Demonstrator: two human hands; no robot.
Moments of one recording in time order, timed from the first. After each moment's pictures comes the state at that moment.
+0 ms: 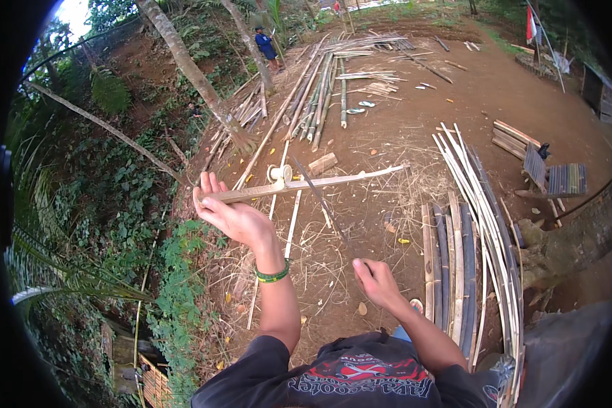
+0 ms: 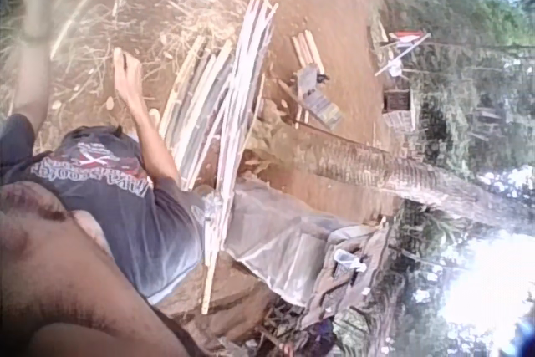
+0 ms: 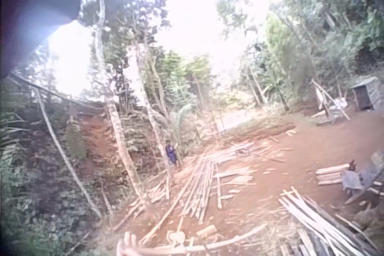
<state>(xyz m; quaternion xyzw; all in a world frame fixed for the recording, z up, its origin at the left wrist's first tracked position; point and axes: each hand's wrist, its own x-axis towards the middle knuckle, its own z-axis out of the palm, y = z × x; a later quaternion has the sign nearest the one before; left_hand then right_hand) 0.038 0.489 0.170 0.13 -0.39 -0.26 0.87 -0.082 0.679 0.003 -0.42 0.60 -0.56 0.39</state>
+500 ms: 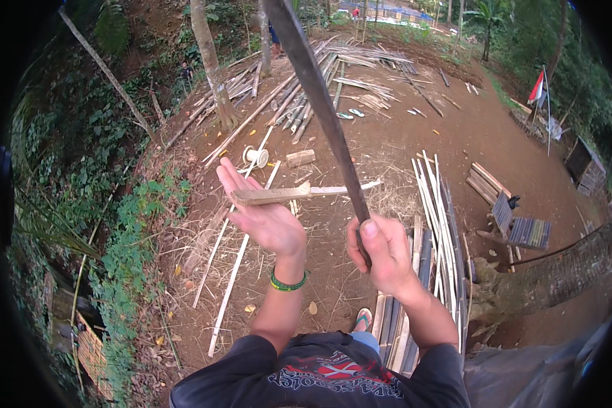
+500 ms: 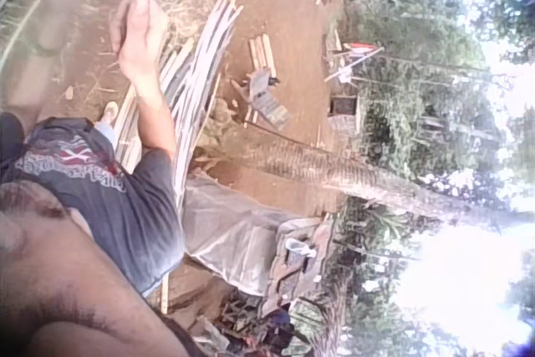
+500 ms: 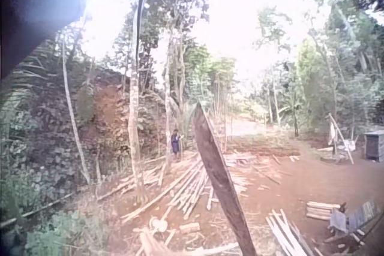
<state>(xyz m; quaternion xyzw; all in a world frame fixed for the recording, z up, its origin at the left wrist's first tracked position) 0.050 0.529 0.159 0.08 -0.38 -0.37 0.84 -0.061 0.662 0.180 -0.58 0.44 -0.60 0.32</state>
